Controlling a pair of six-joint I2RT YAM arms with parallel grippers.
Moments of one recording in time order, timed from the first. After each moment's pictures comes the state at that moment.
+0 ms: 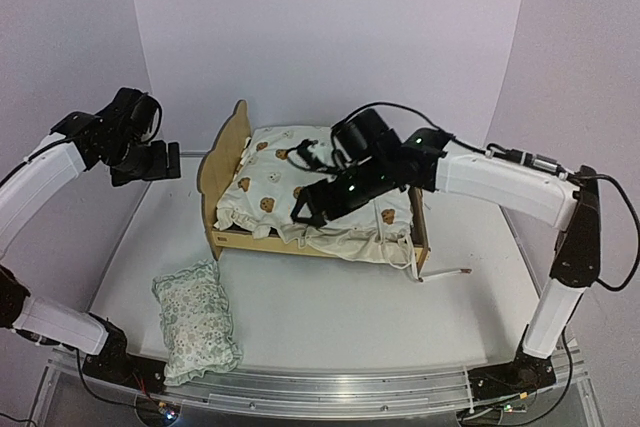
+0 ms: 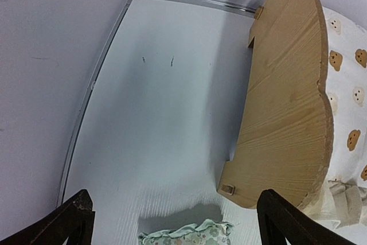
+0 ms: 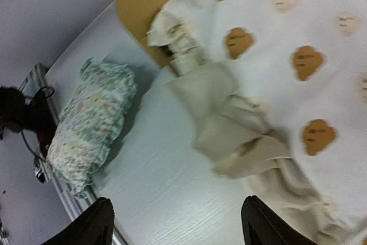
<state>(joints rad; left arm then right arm) -0.42 1.27 1.37 -0.97 -0.36 -0.46 0.92 1.80 1.69 -0.68 -0.15 0.25</state>
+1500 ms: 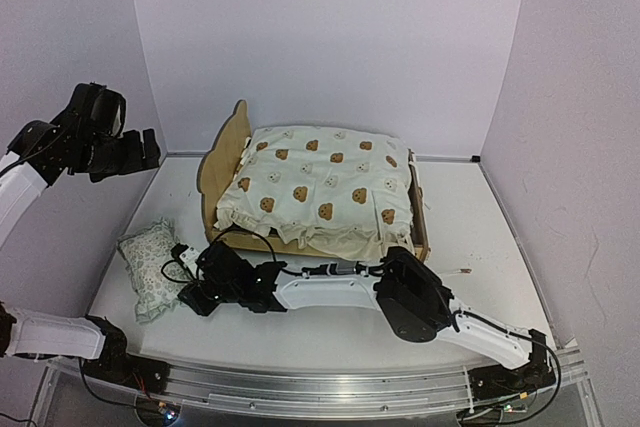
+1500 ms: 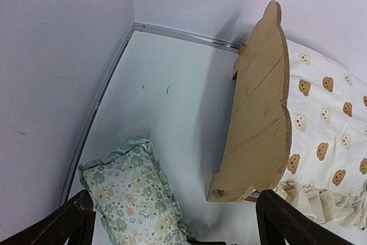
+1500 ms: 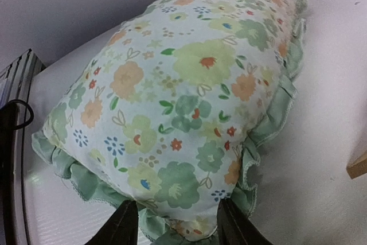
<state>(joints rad) -0.42 1.08 1.36 -0.98 -0.36 -0.46 1.28 2.75 2.30 -0.08 -0.01 0.24</state>
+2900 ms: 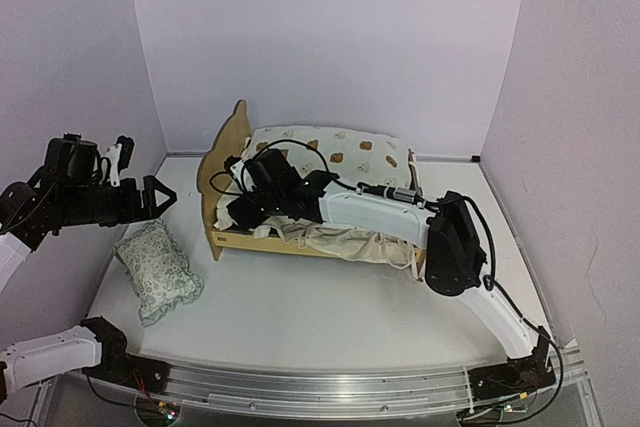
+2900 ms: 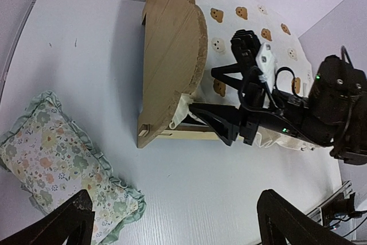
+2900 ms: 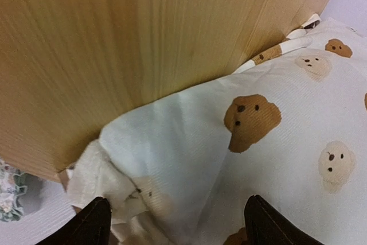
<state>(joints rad) -0.42 0.76 1.02 -0.87 0.08 -0.44 1.03 2.53 2.35 -0.42 0.17 0.01</state>
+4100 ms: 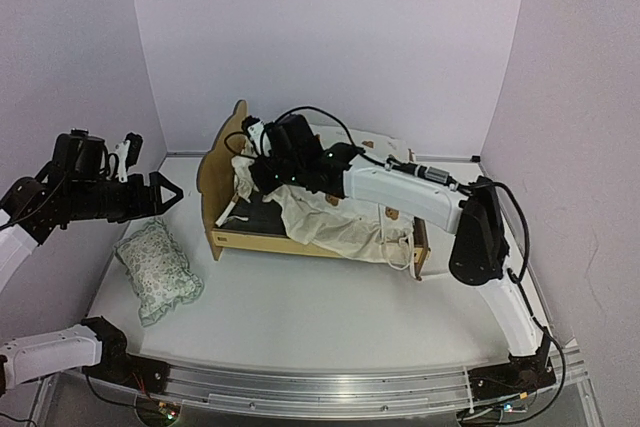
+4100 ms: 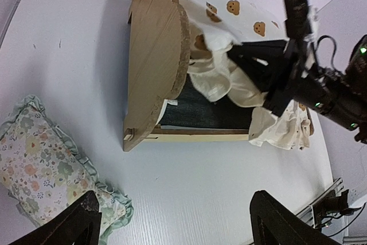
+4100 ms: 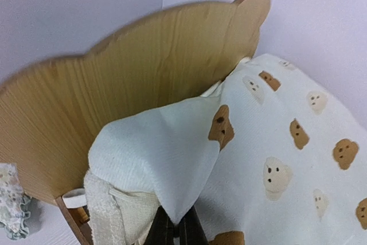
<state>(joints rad) -0.42 0.81 1.02 -0.81 0.14 -0.45 0.98 2.37 2.29 -0.38 0.26 0.00</state>
